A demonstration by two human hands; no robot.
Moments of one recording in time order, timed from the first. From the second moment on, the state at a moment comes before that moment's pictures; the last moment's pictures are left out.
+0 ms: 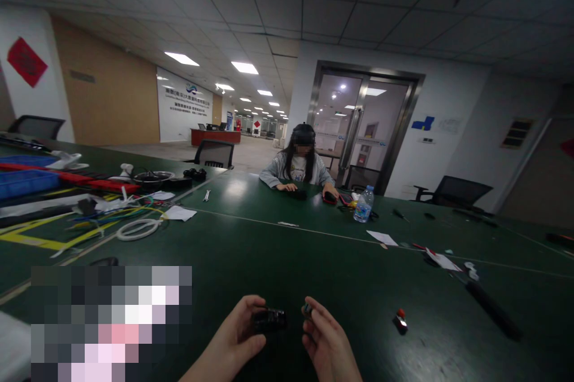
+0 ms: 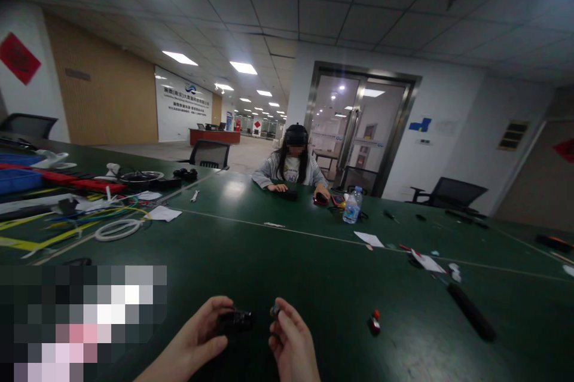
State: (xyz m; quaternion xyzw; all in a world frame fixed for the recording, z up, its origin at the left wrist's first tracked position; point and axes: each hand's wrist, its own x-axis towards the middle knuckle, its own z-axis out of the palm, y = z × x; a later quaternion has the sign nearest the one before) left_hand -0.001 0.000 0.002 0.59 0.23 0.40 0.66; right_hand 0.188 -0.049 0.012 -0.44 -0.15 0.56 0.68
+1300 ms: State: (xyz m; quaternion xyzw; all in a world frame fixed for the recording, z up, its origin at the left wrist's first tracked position) left_hand 0.002 -0.005 0.009 0.58 0.23 0.37 0.69; right_hand 0.174 -0.061 0.006 -0.54 -0.61 0.27 0.51
